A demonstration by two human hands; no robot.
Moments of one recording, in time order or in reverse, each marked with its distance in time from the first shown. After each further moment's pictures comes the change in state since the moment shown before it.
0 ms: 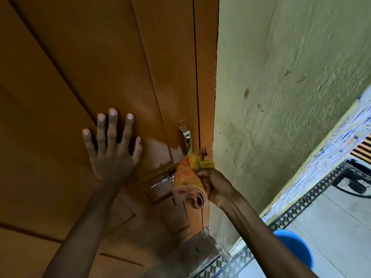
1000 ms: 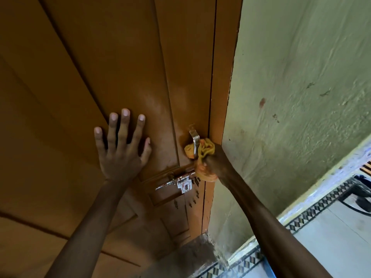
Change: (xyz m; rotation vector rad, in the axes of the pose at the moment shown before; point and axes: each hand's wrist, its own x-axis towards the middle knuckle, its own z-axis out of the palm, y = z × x) left_hand 0.000 0.001 0.001 -0.016 0.029 0.001; right_hand 0.033 -0.059 0.028 -0.703 0.058 -0.518
